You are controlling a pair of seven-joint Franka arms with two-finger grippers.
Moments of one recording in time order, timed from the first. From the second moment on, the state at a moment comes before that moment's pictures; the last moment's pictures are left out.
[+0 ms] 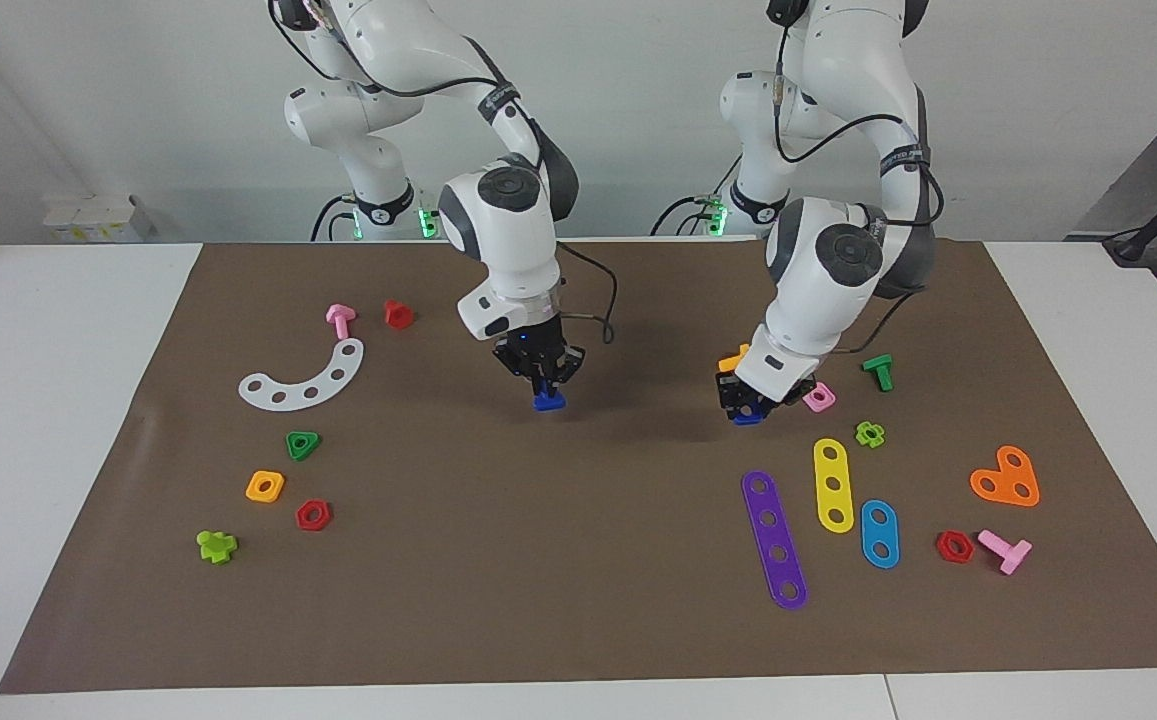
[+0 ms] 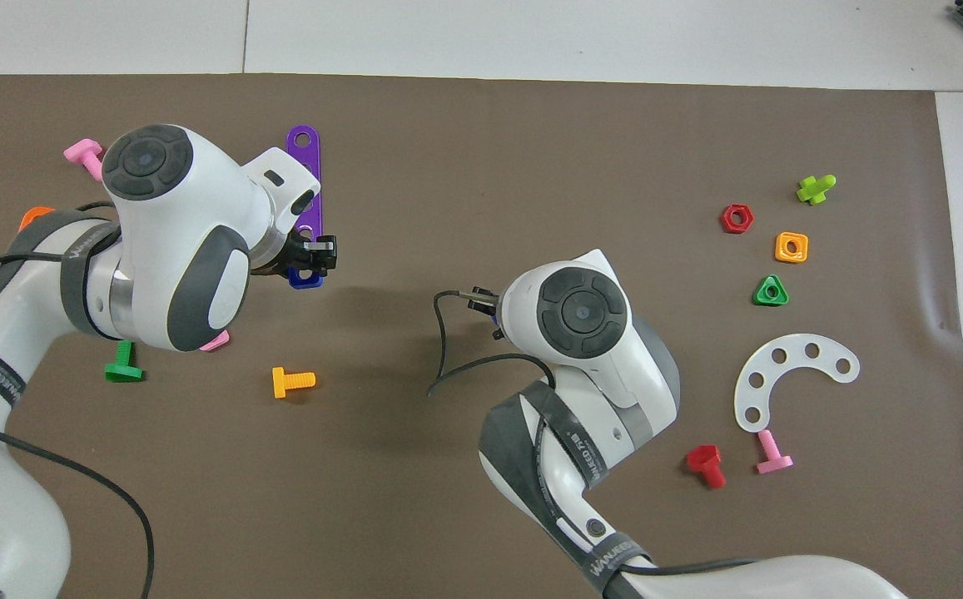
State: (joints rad) left arm -0.29 0.28 -0.05 -1.79 -0.08 2.07 -0.32; right arm 0.53 0.27 0.04 -1.90 -0.02 2.32 0.90
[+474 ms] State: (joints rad) left arm -0.32 0.30 -0.05 -1.77 -0.10 2.07 -0.36; right arm 0.57 0.34 0.04 -1.90 -0.06 2.33 0.91
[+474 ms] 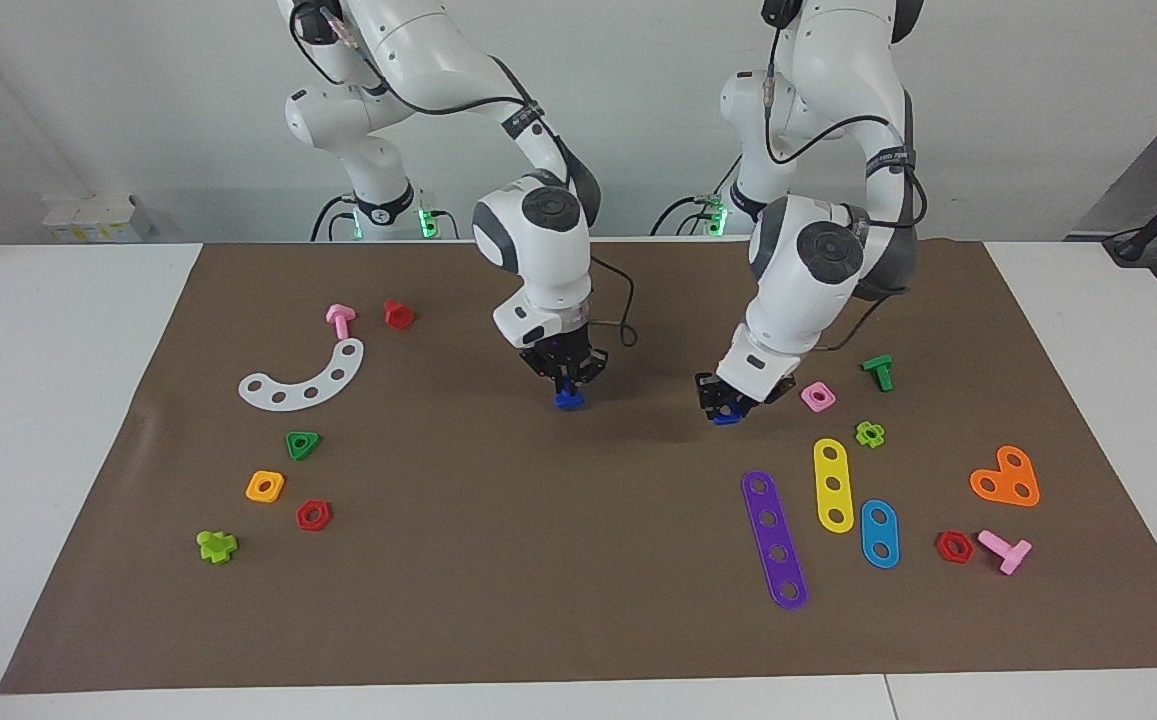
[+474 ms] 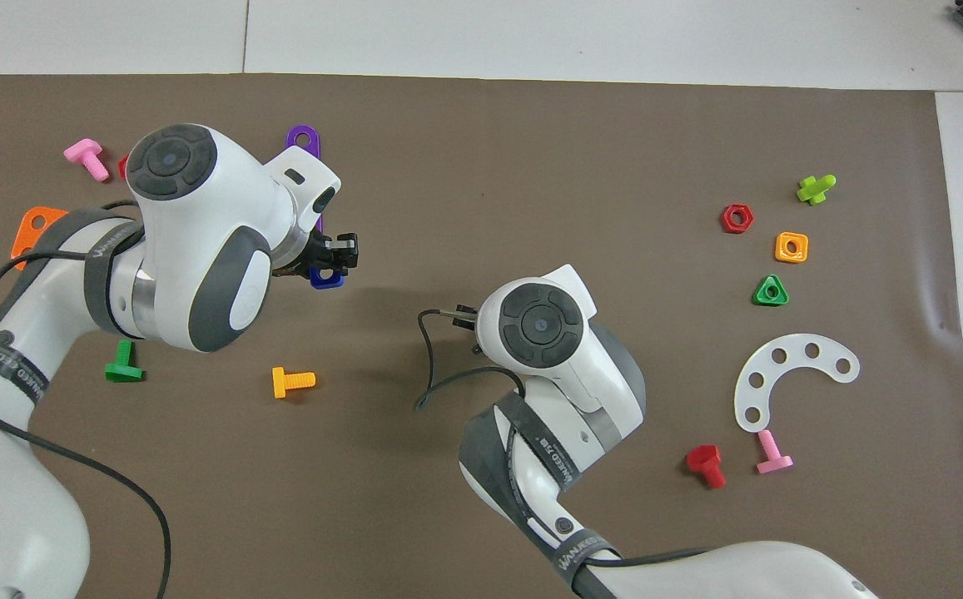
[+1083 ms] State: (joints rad) left arm -0.38 0.32 -0.05 -1.72 -0.12 2.09 -0.47; right arm 0.51 0.29 0.03 -1.88 -0.08 2.30 0.88
